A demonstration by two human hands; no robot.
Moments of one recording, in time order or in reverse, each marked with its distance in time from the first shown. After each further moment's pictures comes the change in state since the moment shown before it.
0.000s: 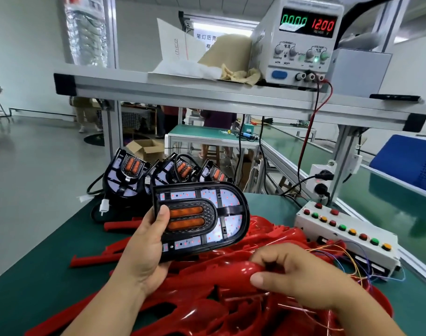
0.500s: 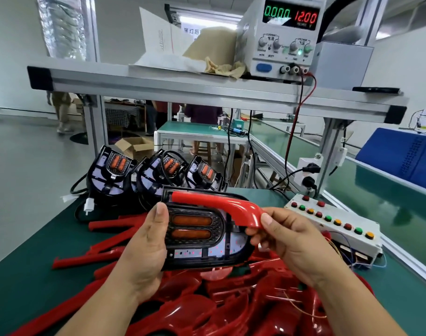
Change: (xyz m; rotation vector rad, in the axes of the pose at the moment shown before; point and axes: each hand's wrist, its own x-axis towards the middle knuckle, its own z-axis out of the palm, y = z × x) left_hand -0.018 -0.005 0.021 0.193 -0.141 -0.040; right_hand 0.007 0.012 -0.003 0.615 0.440 -0.118
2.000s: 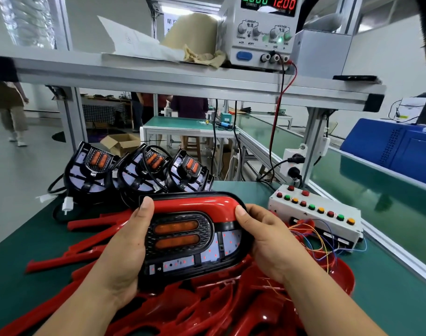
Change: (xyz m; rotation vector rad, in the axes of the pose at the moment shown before) left_hand -0.010 0.006 0.006 0.134 -0.005 -0.114; right_hand 0.004 0.015 0.022 0.233 0.209 0.181
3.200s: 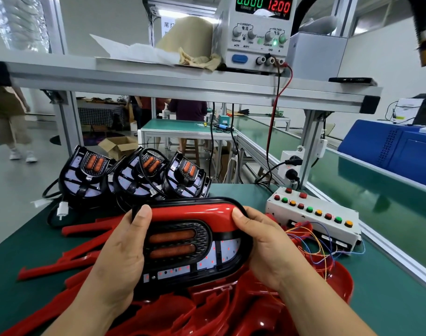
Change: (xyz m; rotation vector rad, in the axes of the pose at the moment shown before) left_hand 0.001 -0.008 0.003 0.055 0.051 0.277; right_hand -0.007 -0.008 0.008 0.228 -0.071 0.042
